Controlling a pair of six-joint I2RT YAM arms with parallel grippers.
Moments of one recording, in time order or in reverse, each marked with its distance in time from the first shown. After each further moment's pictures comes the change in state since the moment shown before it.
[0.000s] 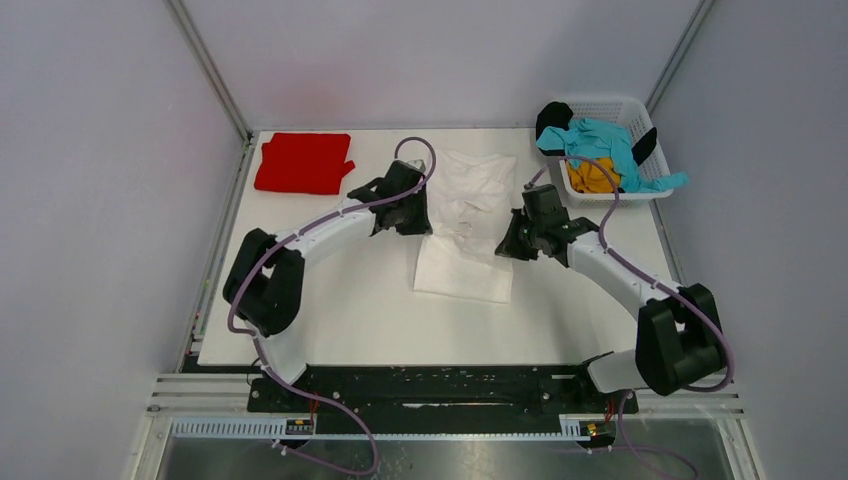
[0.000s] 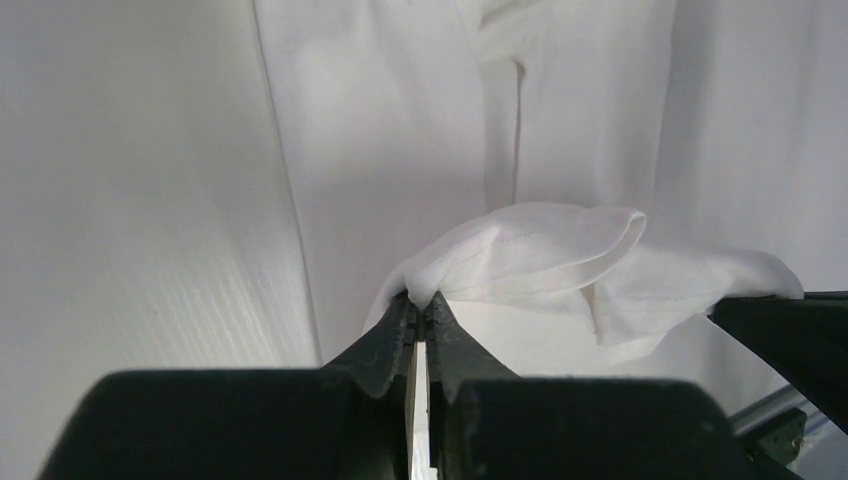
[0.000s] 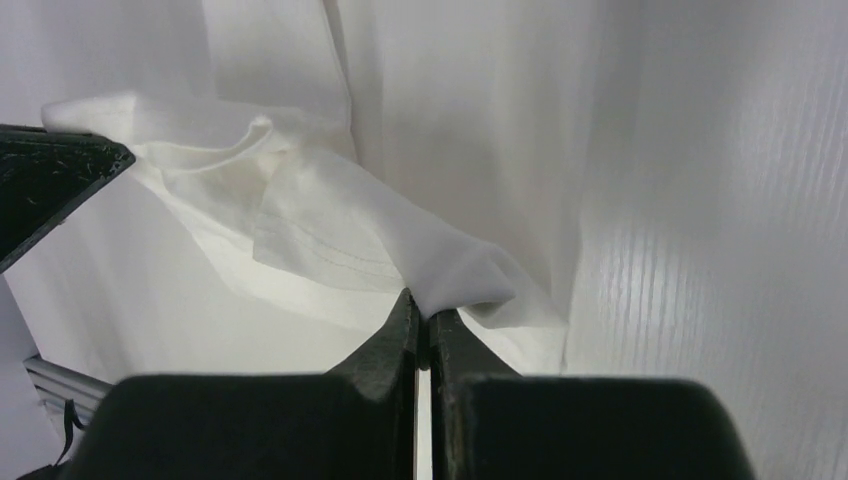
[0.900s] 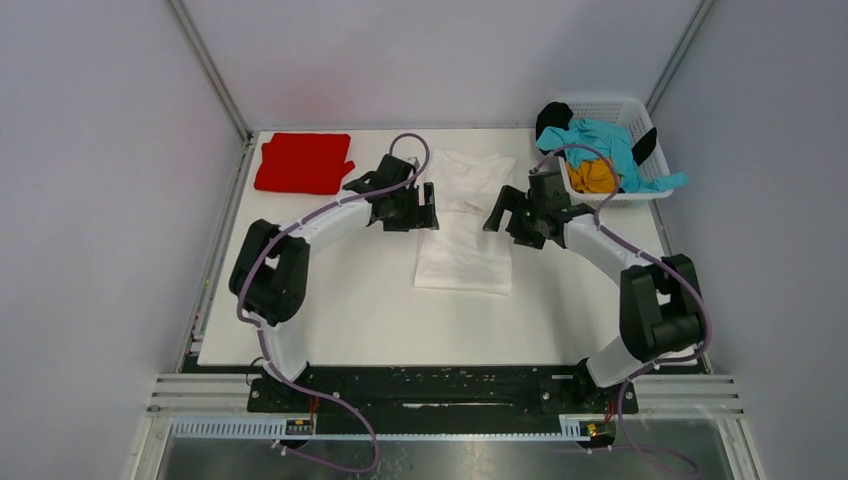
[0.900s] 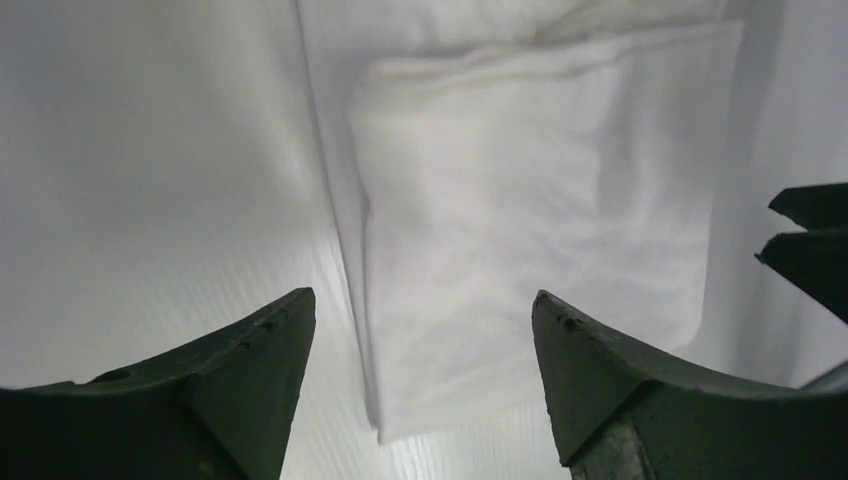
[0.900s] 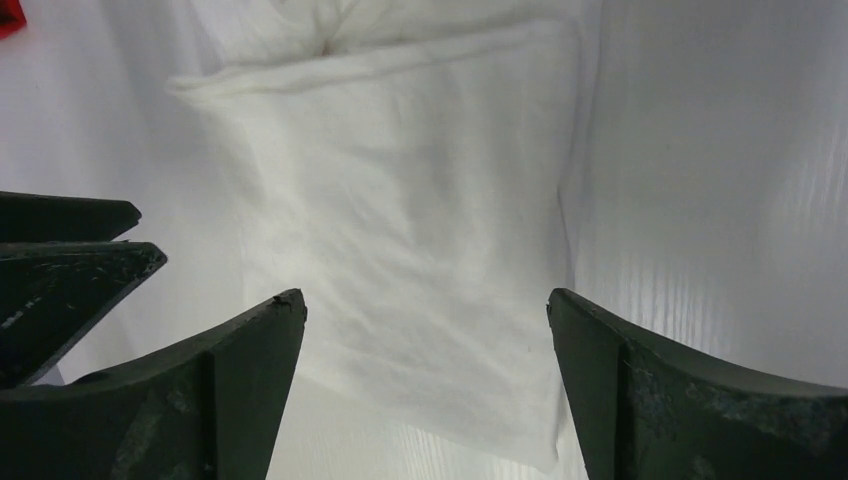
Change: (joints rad) left arm 0.086 0.153 0.135 -0.029 0.069 0.084; right arm -0.111 0.251 0.152 0.129 -0.053 -0.032
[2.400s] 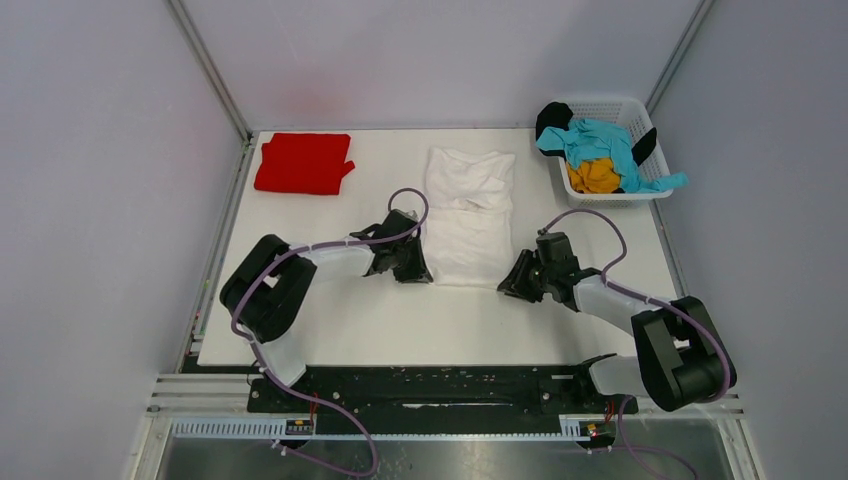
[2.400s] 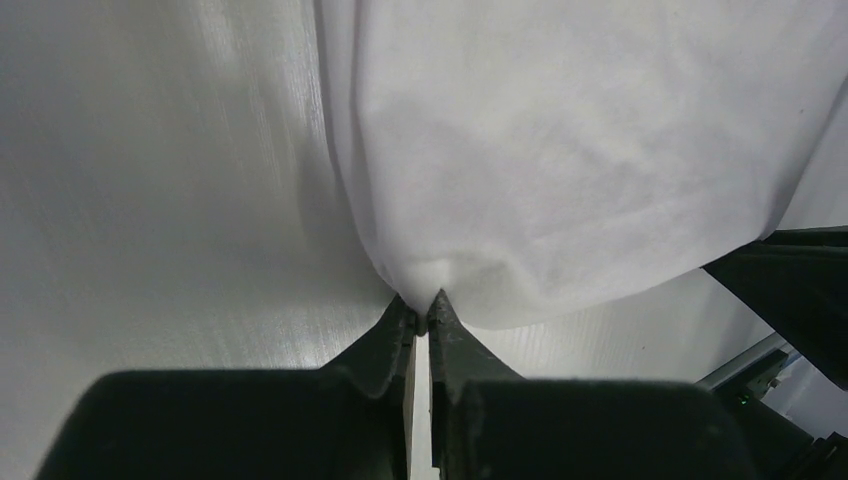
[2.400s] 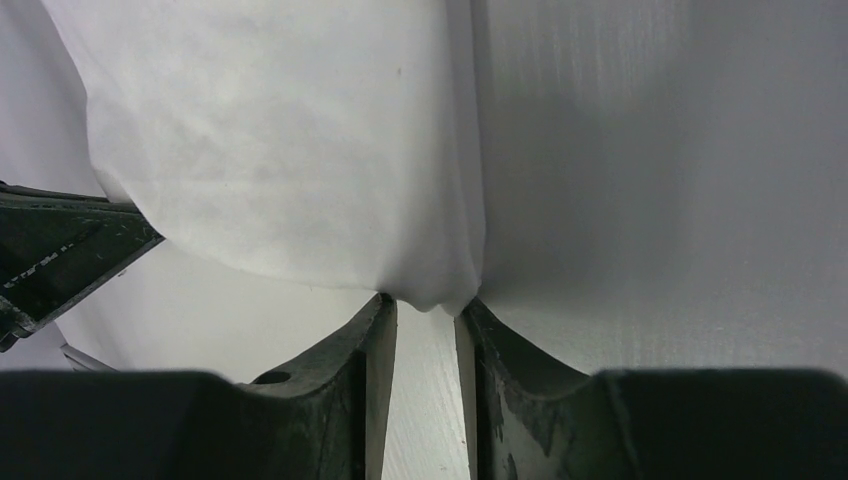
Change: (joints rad) left arm -0.130 -0.153 -0.496 0.266 0.046 -0.285; right arm 0.039 -0.289 -0.575 0.234 -0.069 0.142
